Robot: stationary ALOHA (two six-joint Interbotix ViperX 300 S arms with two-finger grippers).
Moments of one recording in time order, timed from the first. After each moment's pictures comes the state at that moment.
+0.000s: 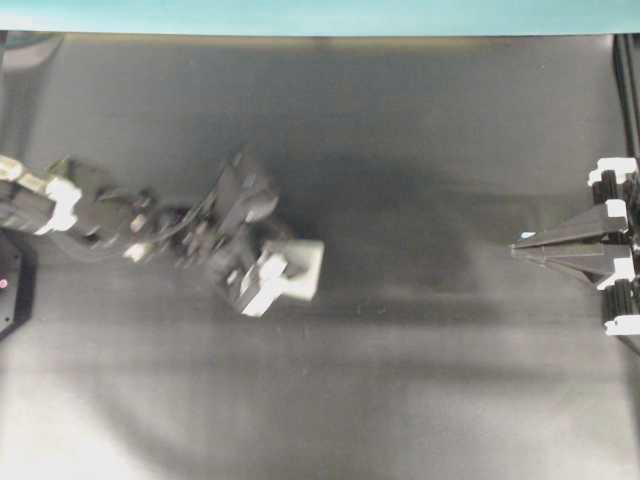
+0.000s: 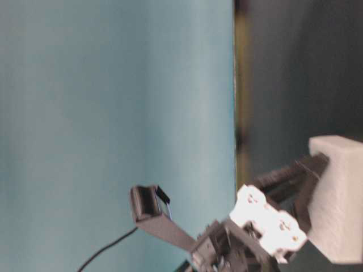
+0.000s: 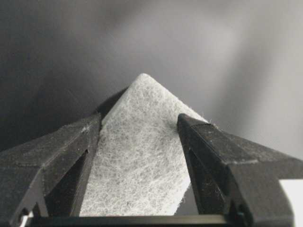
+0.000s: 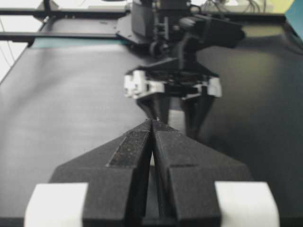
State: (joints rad) left arm 0.06 0.15 0.76 0.04 -0.15 -0.50; right arm 0.07 -0.99 1.27 0.00 -0.22 0.01
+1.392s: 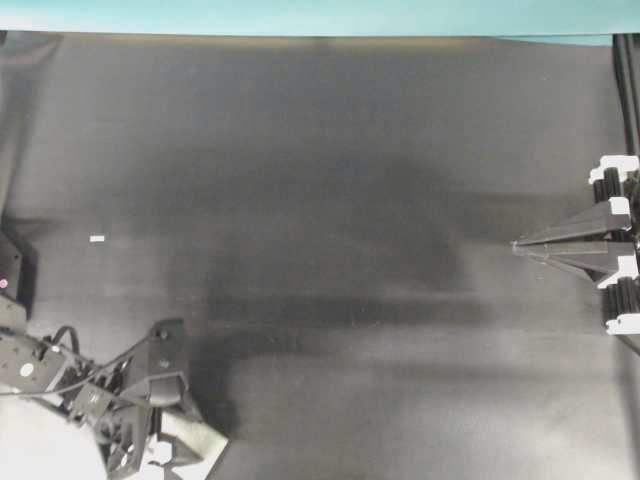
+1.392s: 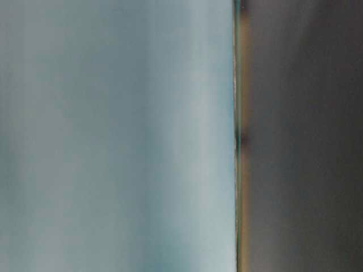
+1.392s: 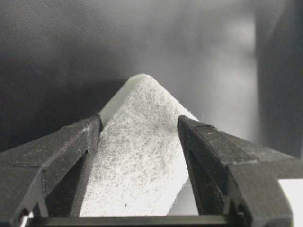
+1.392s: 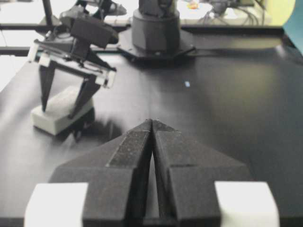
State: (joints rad) left arm -0.50 0.01 0.93 0.04 -0.13 -0.80; right arm 0.07 -0.99 1.27 0.01 -0.26 0.01
